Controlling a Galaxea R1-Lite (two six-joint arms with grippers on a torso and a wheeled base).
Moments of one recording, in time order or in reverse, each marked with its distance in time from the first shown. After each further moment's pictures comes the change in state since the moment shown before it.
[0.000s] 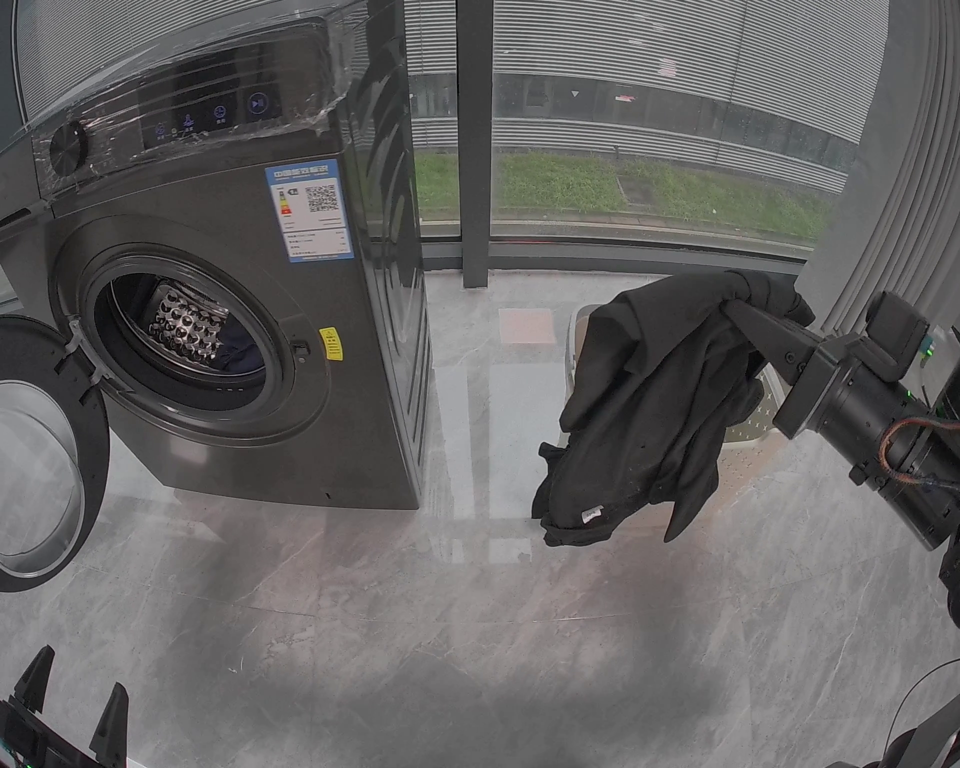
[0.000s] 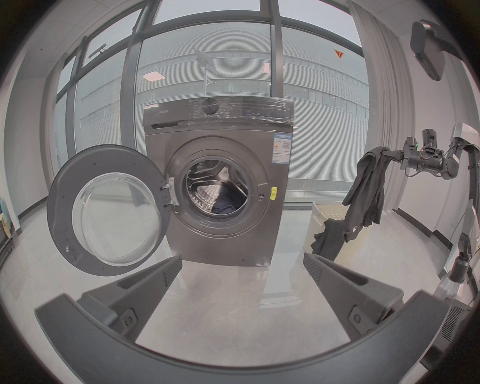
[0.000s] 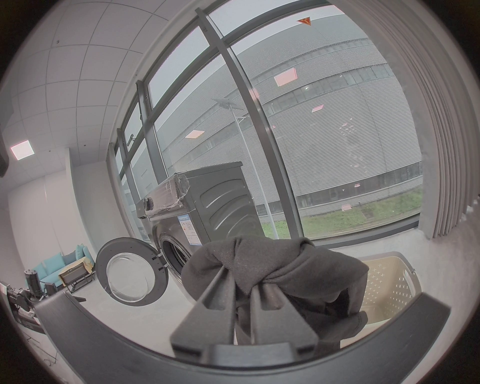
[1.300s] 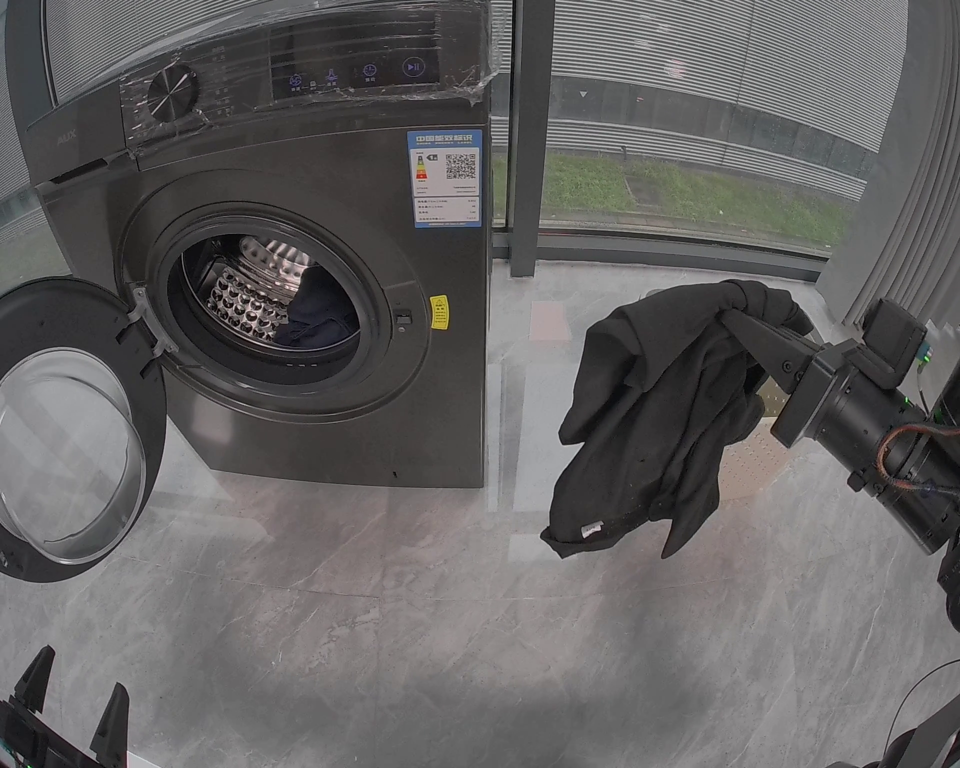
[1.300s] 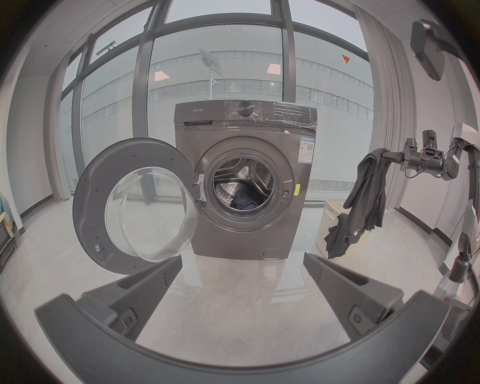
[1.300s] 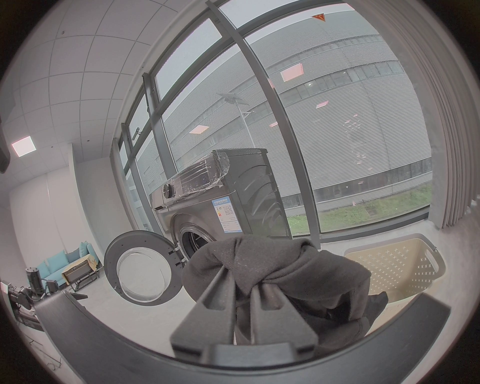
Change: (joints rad) left arm 0.000 0.000 0.000 0.001 0.000 0.000; right arm 0.002 0.002 0.013 0.001 0.009 0.000
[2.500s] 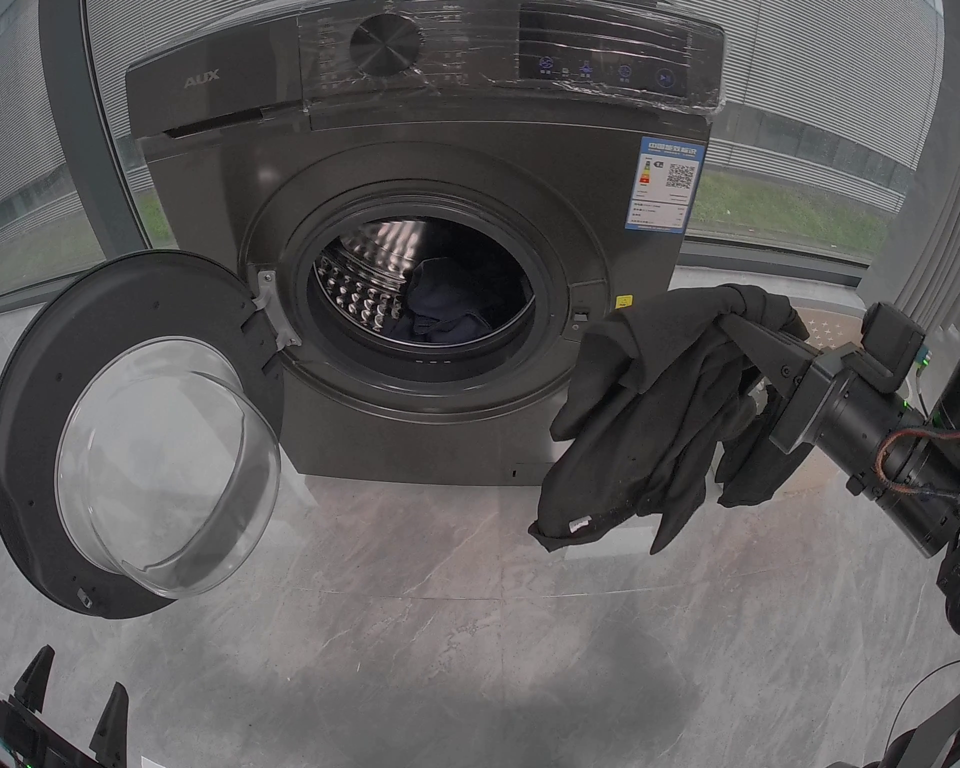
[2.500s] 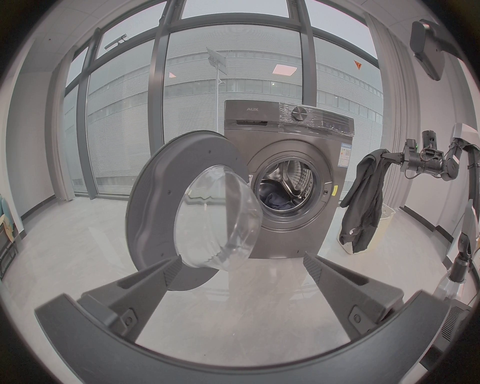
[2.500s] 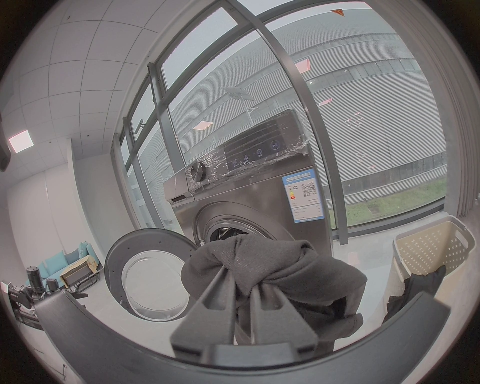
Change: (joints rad) left arm 0.000 0.000 0.000 -0.001 0.000 0.000; right arm 0.000 0.001 0.007 0.000 0.000 0.000
